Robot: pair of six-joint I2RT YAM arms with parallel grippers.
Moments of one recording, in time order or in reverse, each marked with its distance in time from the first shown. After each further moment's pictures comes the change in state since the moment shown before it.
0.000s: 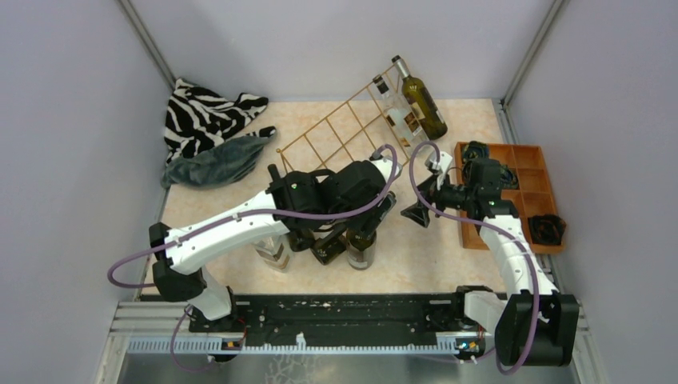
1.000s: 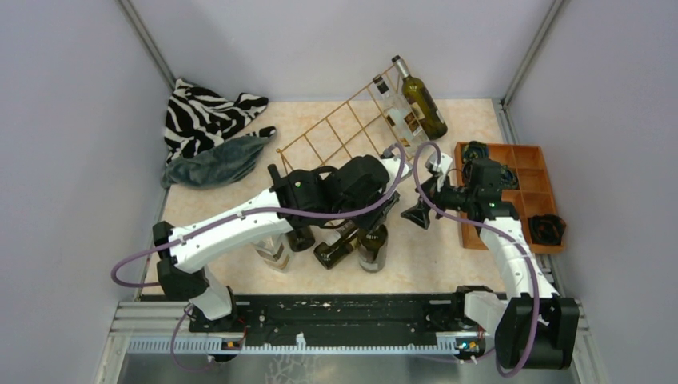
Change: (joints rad) left arm 0.011 0.027 0.017 0.072 0.089 0.068; right arm 0.000 -0.014 -0.010 -0.006 -0.009 -0.005
